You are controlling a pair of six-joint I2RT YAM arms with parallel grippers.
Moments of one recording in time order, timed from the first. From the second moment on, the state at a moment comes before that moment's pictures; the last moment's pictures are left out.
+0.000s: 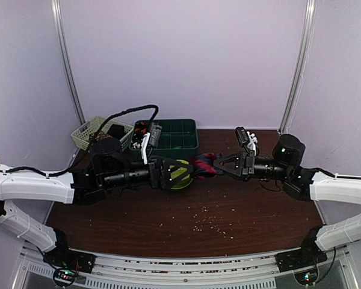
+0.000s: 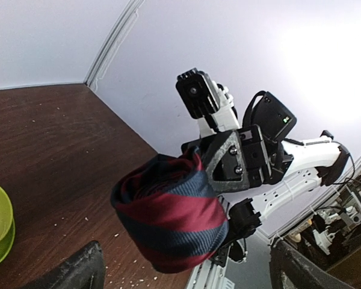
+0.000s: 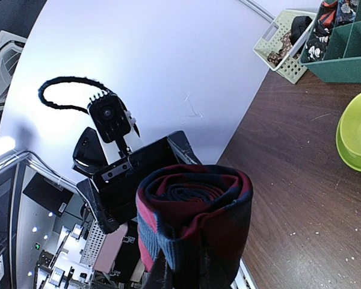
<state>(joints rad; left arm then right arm) -1.05 1.31 0.80 0.46 0.21 -0.62 0.70 1.15 0.61 0.53 -0.68 1.03</state>
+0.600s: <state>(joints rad) -1.05 1.40 0.87 0.53 0.25 -0.78 0.78 1.21 0.70 0.58 -0.69 1.04</state>
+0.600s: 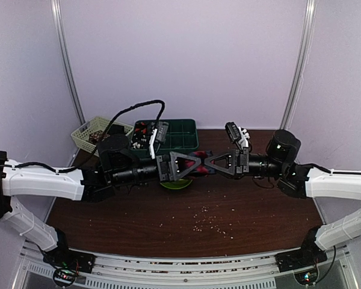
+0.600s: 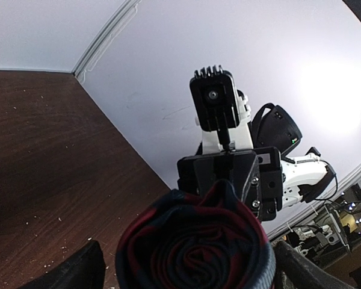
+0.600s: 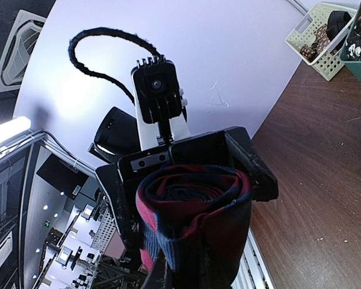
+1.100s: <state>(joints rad) -1.05 1.44 0.87 0.65 0.29 -0.83 0.80 1.23 0.75 0.56 -0.69 1.01</state>
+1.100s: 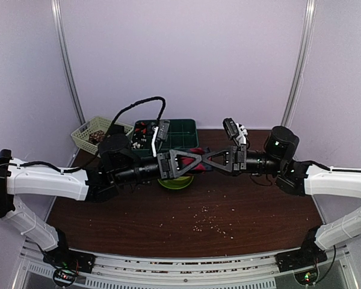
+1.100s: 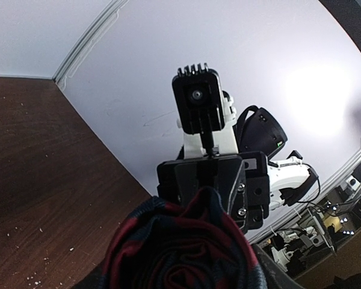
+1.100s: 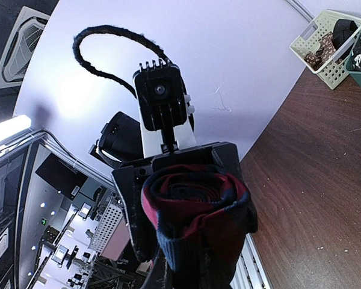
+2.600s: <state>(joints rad) -0.75 1.58 1.57 -0.58 0.10 0.20 0.62 1.04 0.71 0.08 -0.57 0.70</state>
